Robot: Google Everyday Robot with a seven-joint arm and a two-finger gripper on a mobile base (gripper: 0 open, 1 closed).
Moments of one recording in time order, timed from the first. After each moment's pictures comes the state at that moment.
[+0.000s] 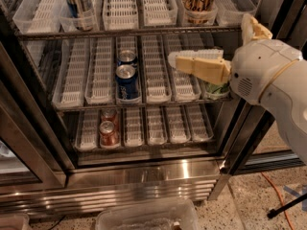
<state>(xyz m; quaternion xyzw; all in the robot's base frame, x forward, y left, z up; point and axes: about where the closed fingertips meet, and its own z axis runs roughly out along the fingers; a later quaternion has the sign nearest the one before) 0.499 -0.114 1.042 -0.24 0.65 0.11 0.71</state>
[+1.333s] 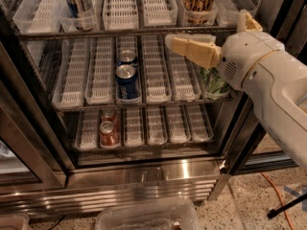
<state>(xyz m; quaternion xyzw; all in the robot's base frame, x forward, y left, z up) 0.539 -0.116 1.046 -0.18 0.65 0.12 0.73</state>
